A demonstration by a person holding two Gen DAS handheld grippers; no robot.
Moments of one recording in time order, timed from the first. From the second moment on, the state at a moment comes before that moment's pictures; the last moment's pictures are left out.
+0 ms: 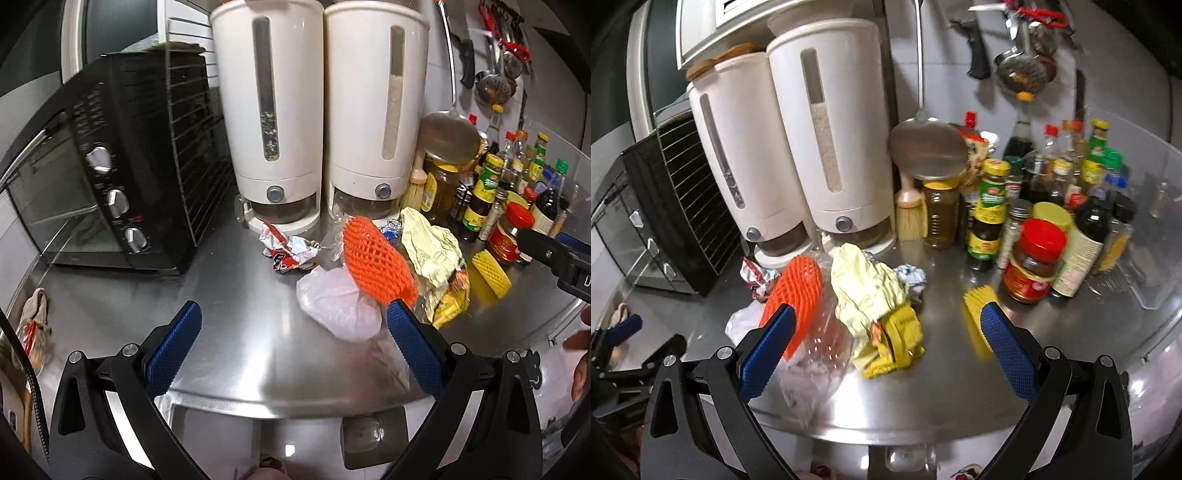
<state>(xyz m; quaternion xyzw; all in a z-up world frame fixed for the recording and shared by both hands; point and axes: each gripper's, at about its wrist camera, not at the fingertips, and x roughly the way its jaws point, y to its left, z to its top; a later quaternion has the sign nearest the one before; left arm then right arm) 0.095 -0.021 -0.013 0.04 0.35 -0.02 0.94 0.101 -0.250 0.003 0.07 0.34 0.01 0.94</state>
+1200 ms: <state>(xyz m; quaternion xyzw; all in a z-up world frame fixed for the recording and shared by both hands) 0.199 -0.109 -0.073 0.05 0.45 -0.09 0.89 0.232 -0.257 -0.082 0.08 0.48 0.10 0.87</state>
